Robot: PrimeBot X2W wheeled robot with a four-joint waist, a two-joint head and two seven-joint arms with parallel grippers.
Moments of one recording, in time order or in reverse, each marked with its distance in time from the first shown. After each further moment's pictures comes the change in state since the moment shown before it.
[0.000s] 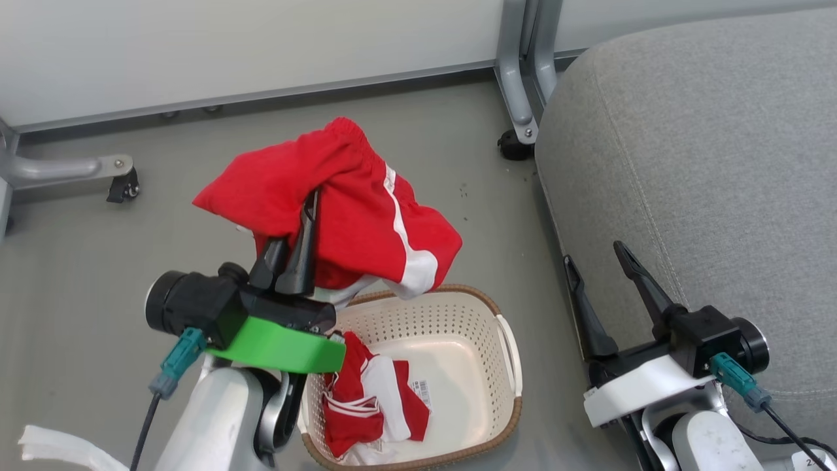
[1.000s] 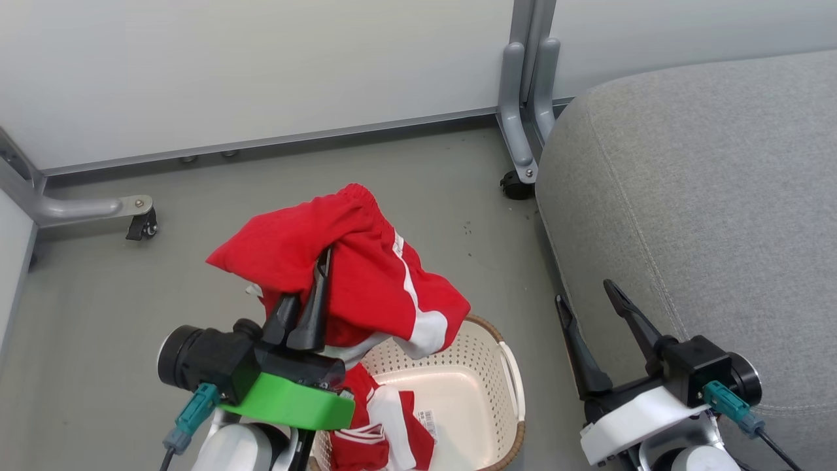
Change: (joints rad) left arm 0.157 0.023 -0.040 -0.103 0.008 0.036 0.018; right arm 0.097 -0.005 0.027 -0.049 0.028 0.000 0.056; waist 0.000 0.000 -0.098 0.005
